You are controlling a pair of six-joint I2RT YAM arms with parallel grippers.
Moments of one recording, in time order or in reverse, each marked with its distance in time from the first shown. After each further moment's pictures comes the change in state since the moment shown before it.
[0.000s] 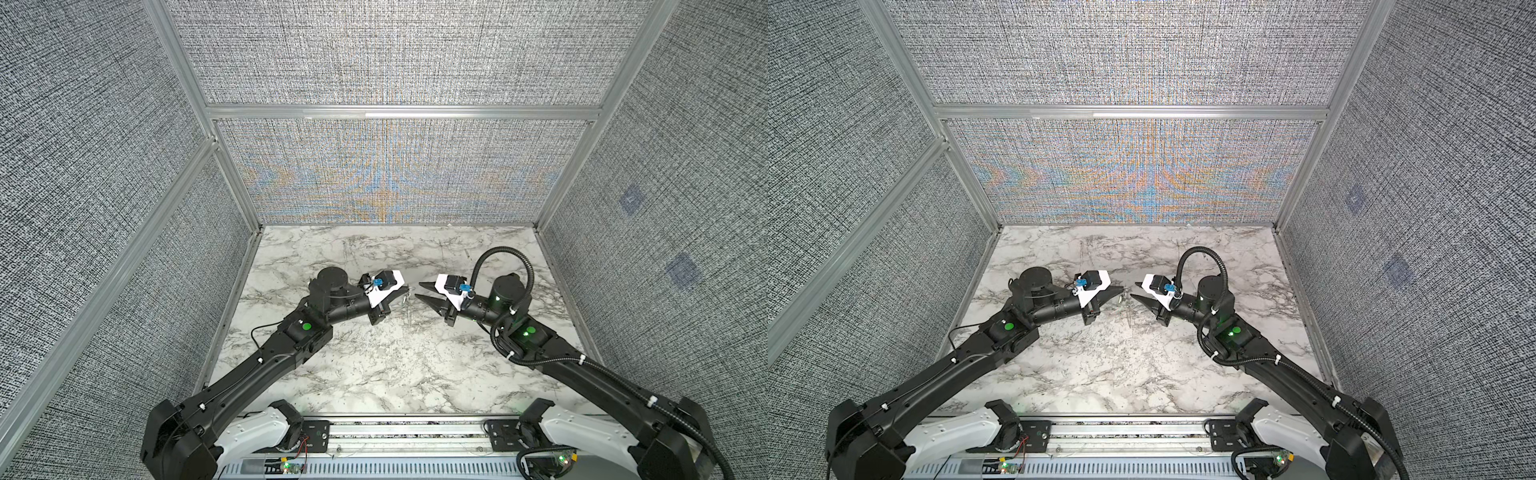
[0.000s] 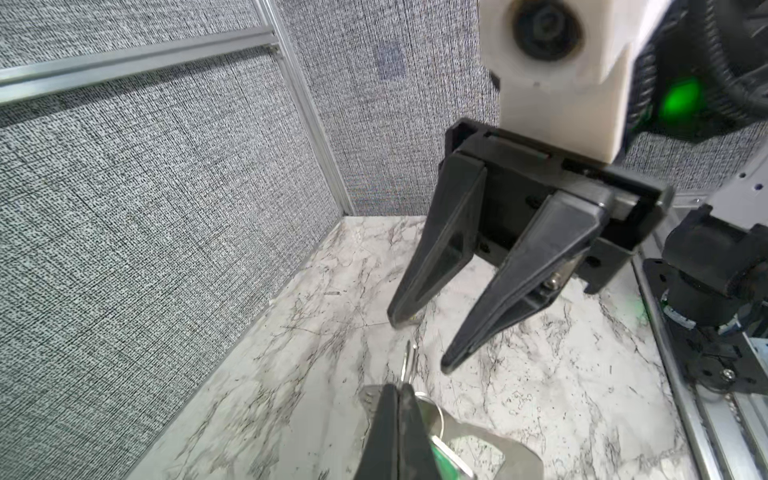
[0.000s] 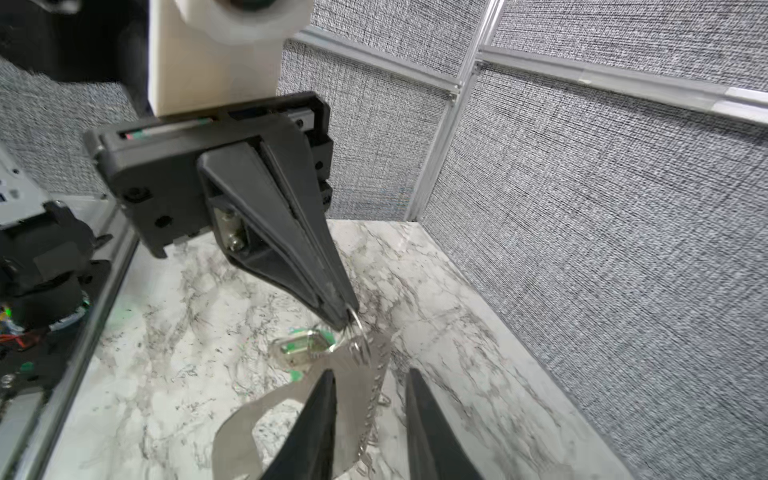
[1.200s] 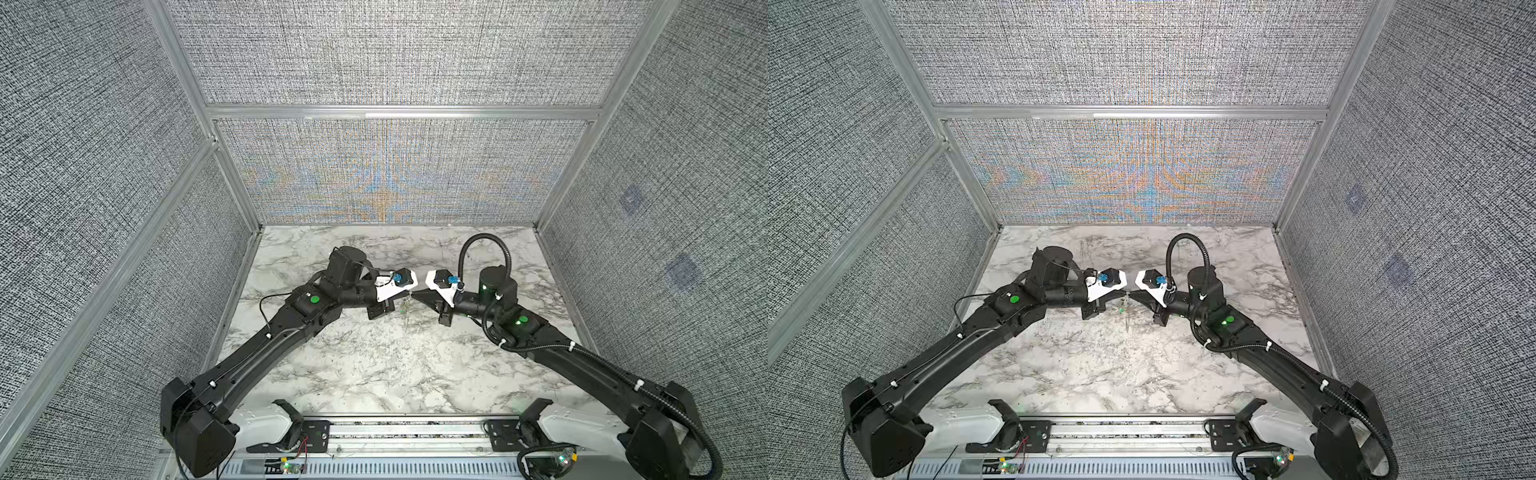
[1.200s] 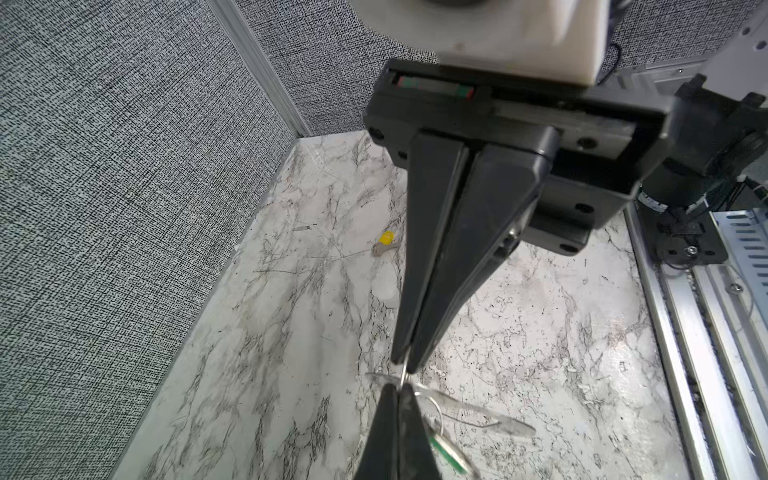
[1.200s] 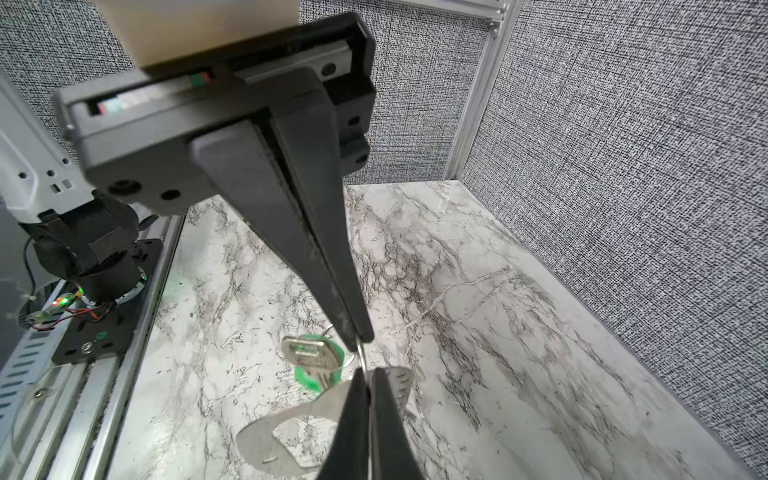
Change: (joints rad) left arm -0.002 0.138 0.251 -0.428 0.006 0.225; right arm -0.022 0.103 0.065 -0.100 -0.111 0.082
